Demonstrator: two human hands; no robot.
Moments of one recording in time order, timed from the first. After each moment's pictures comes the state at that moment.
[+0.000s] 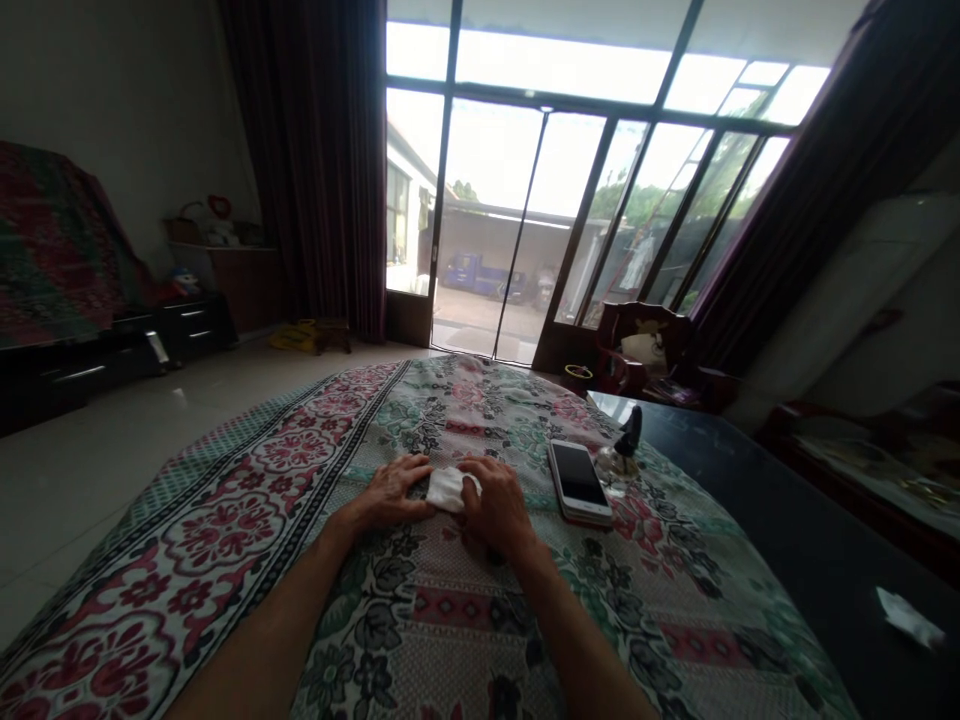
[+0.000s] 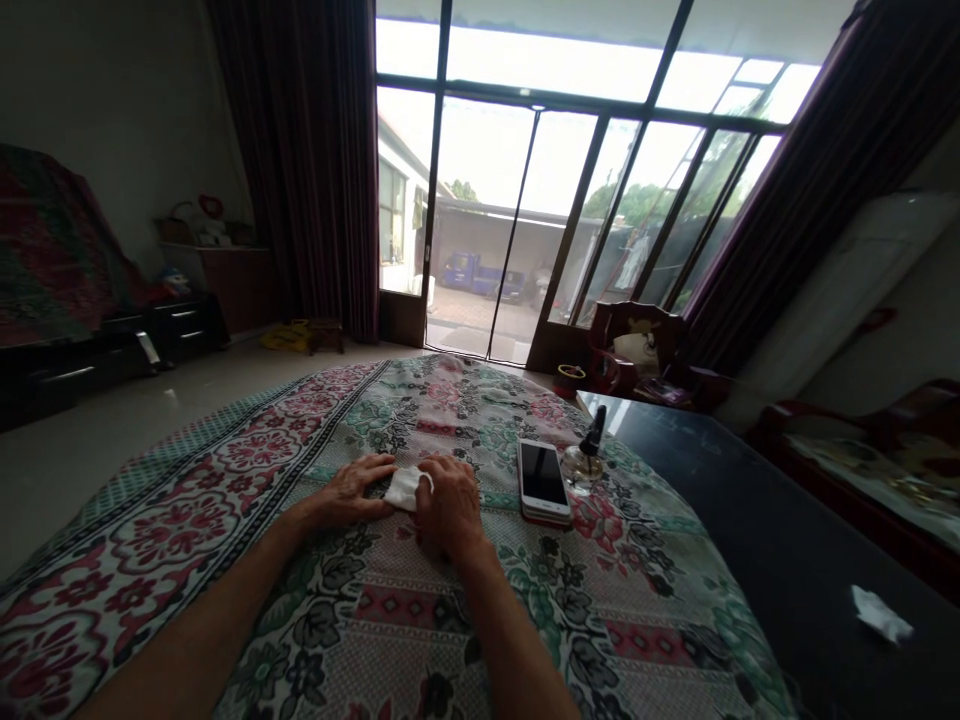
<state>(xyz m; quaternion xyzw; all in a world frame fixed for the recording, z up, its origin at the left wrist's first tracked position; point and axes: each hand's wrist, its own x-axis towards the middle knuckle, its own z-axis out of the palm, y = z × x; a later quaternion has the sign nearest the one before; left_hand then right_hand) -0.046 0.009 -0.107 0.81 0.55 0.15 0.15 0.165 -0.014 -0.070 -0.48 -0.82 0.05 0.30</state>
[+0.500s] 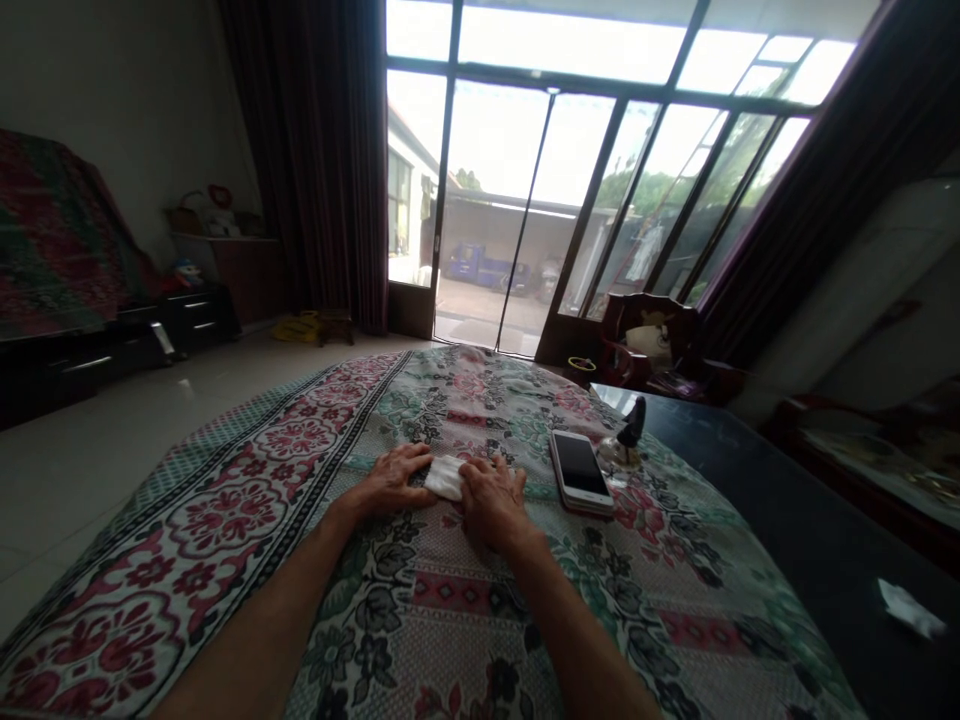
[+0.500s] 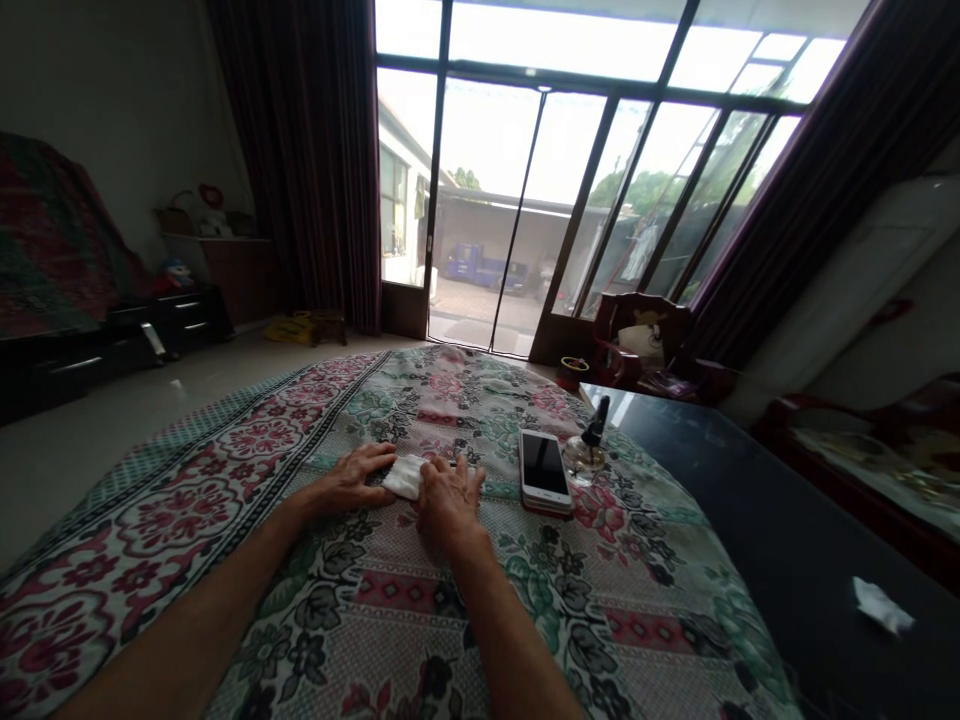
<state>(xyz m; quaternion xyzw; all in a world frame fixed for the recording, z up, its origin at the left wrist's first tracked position) -0.042 0.006 -0.100 0.80 0.57 0.13 0.16 0.164 -0.022 -0.071 -0.56 -0.82 0.07 0.13</state>
